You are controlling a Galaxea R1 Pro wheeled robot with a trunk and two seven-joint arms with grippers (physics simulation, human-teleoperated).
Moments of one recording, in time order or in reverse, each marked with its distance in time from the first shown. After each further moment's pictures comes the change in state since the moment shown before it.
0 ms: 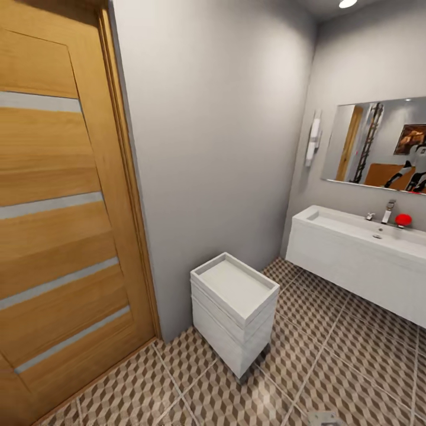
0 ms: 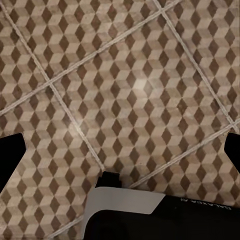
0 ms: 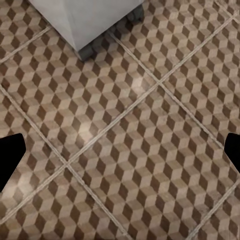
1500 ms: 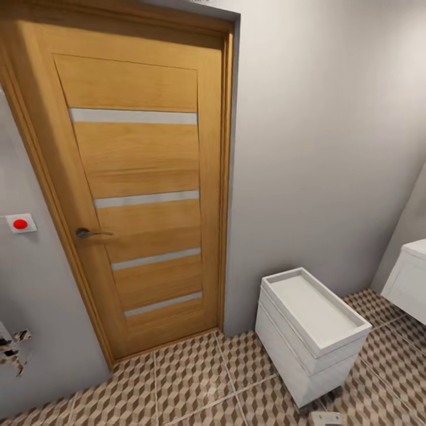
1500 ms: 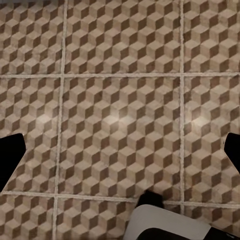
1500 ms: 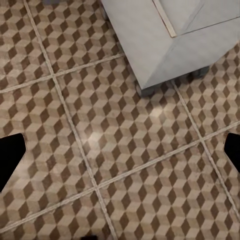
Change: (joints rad) left arm 0.000 0.117 0.170 0.023 -0.001 -0.095 -0.007; right arm 0.000 0.005 0.002 0.011 -0.003 -0.028 -0.103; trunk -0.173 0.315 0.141
